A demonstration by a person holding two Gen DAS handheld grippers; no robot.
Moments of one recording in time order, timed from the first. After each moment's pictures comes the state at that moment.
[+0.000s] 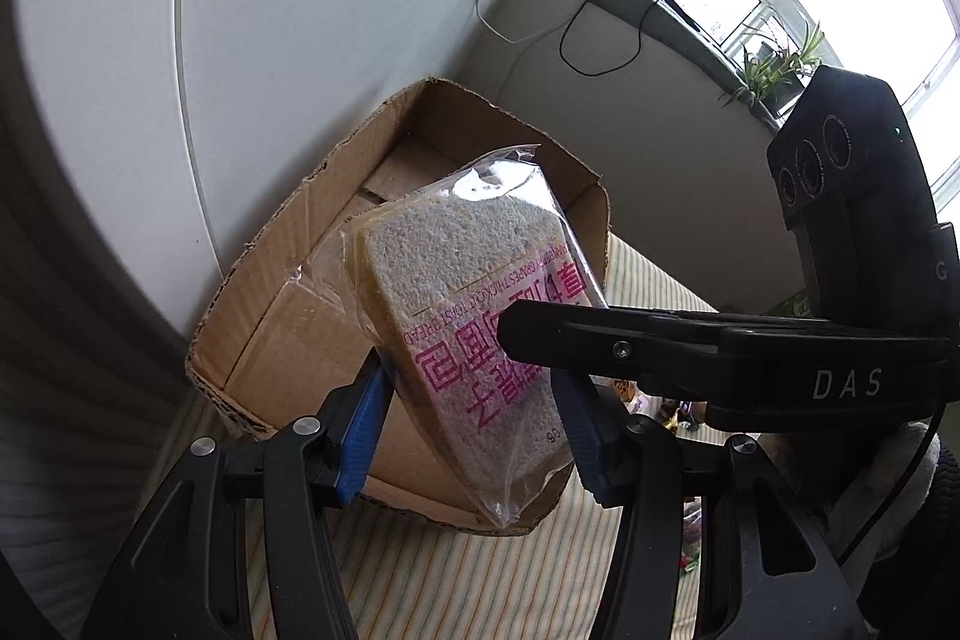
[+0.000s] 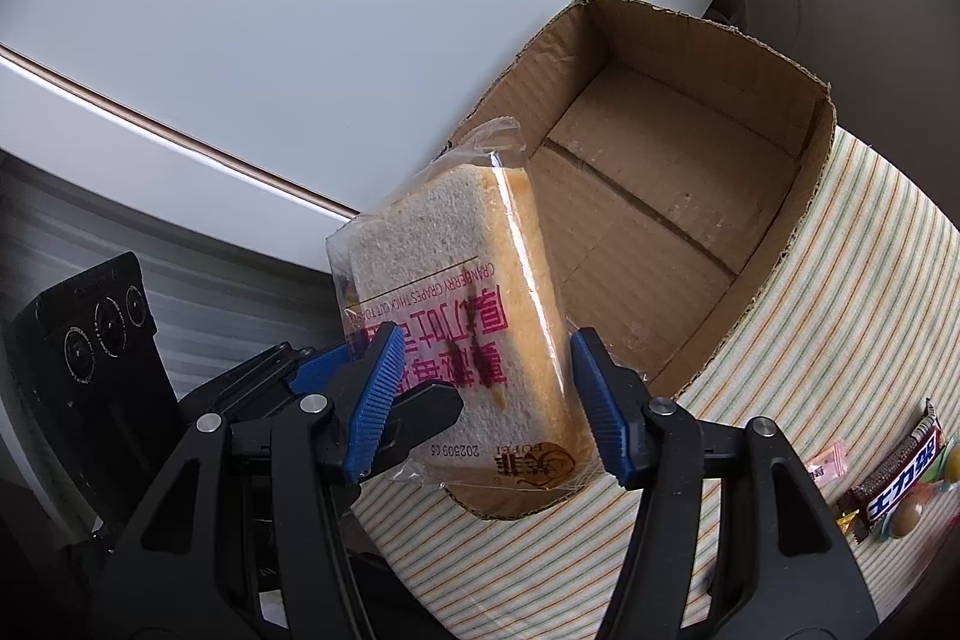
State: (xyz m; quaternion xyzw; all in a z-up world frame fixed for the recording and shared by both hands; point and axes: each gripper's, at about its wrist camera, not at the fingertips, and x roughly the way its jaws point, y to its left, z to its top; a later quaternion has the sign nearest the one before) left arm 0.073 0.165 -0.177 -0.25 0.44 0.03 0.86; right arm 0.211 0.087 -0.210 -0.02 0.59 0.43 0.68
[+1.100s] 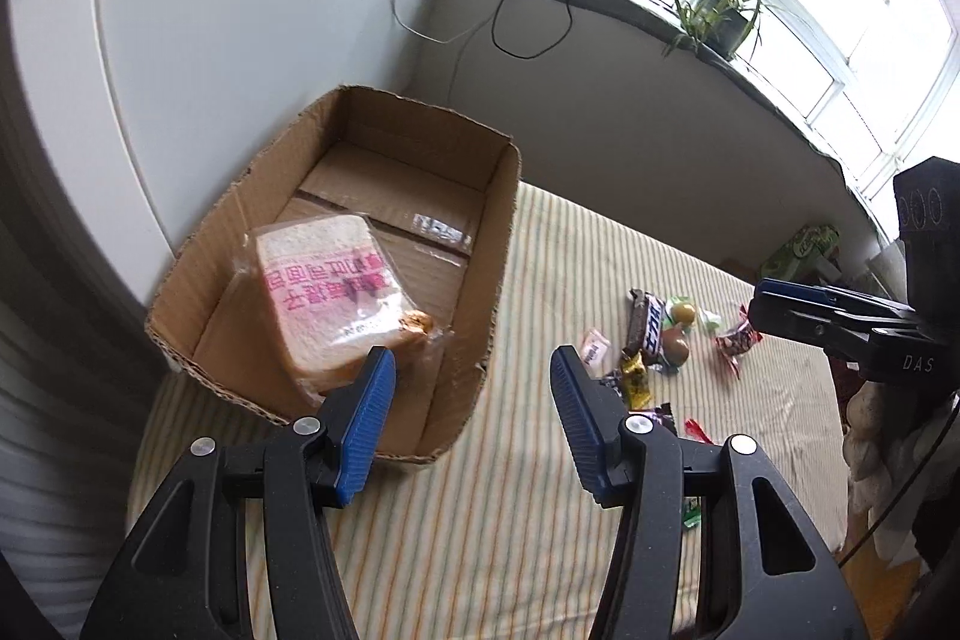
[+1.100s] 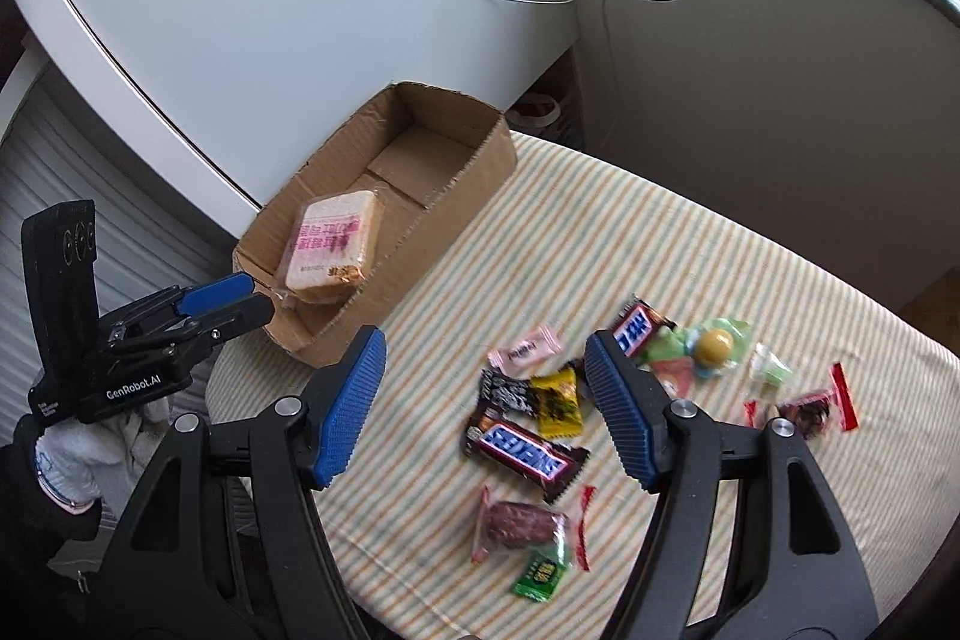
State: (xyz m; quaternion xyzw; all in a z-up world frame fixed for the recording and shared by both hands) left arm 0.050 0.094 -0.157 -0.17 0.44 0.00 0.88; right arm 0.168 -0.116 -0.154 -0.06 0.49 0.32 0.81
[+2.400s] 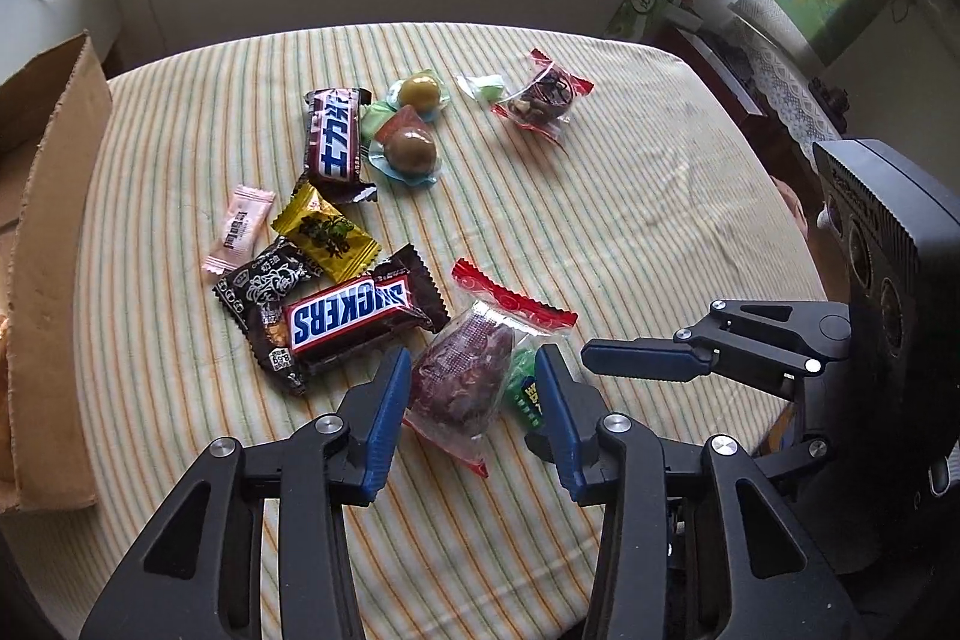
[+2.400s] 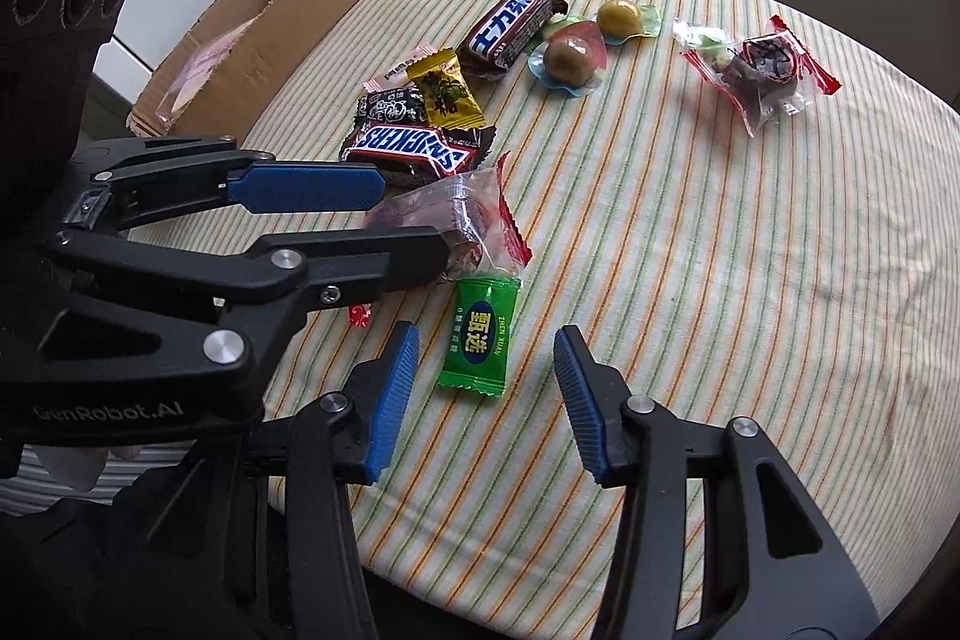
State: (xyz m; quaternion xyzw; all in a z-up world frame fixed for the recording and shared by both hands) left arm 0.080 -0.077 -0.219 -0.02 0.55 -0.24 0.80; right arm 0.083 -0.161 -0.272 -0.04 0.57 0.23 0.79
